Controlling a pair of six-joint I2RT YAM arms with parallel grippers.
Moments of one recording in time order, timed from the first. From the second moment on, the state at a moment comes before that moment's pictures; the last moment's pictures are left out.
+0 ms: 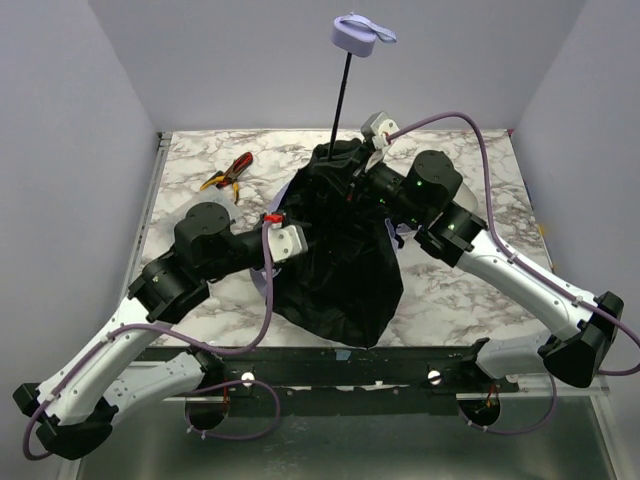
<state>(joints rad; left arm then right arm) -0.77 0.84 1.10 -0.47 0.40 0.49 0.82 1.32 1.32 0.15 -0.15 -0.03</state>
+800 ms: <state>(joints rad) -0.49 0.91 0.99 -0.39 0.14 0.53 0.80 1.26 1.34 0.05 -0.28 0.01</state>
